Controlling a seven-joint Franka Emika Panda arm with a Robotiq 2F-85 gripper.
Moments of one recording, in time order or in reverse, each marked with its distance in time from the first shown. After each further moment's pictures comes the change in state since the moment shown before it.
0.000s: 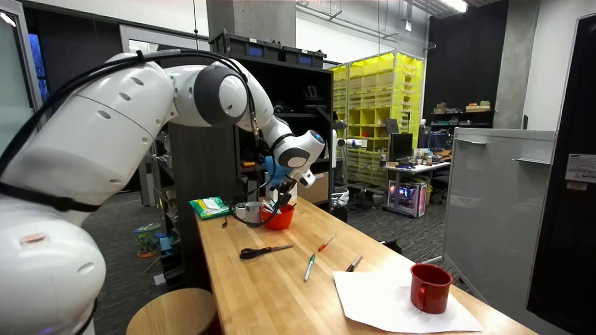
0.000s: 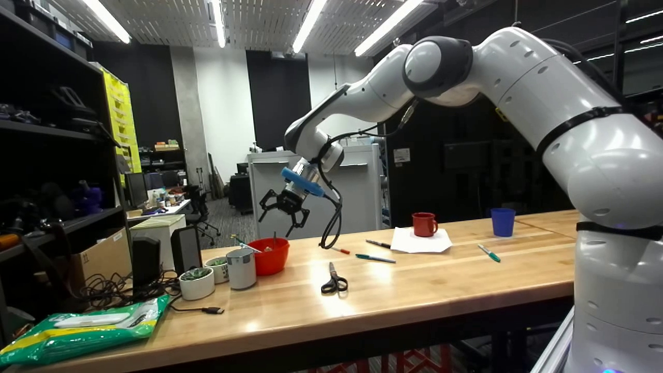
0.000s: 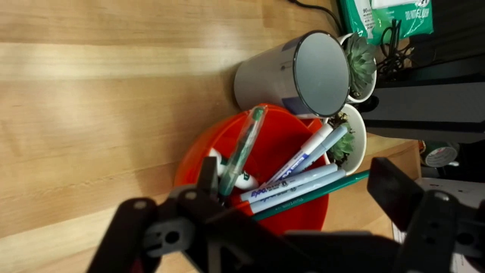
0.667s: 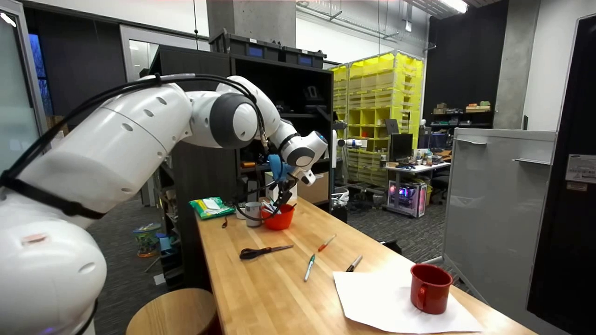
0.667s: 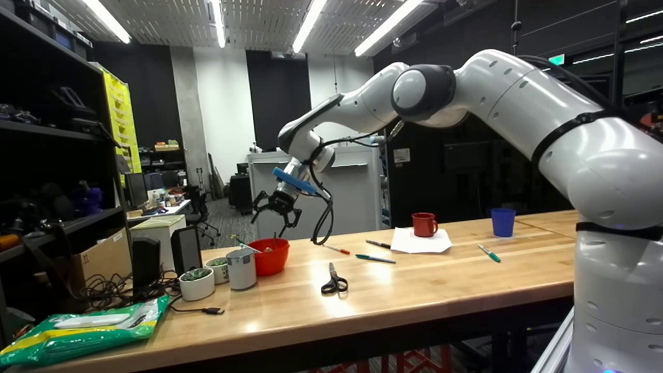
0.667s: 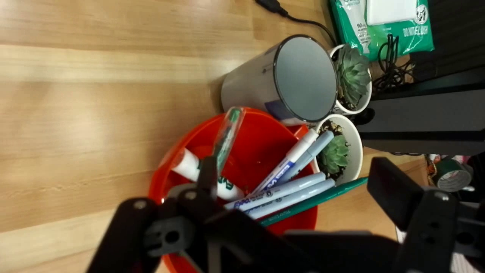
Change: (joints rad) arm 0.002 0.152 0.006 0.257 -0.059 -0.179 0.093
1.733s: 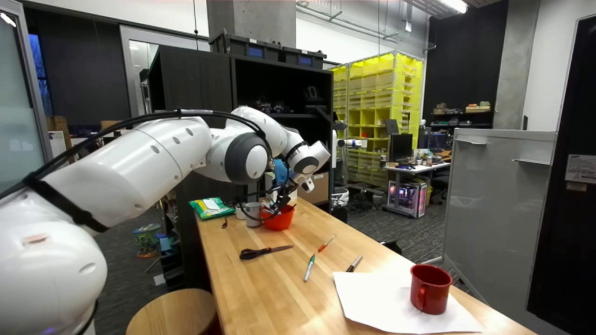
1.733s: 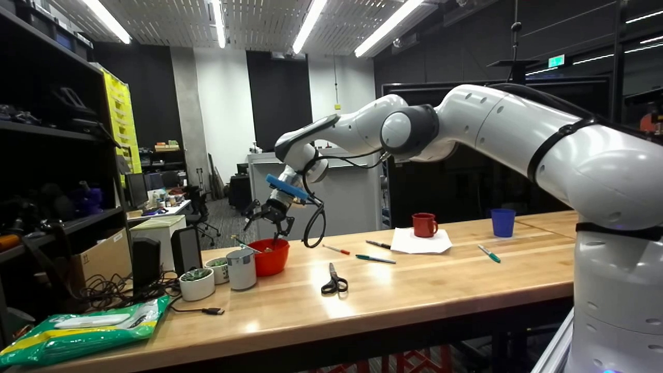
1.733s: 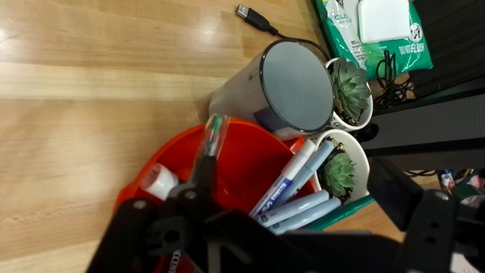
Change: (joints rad) arm 0.000 0.242 0.021 0.353 0.000 -0.209 0.105
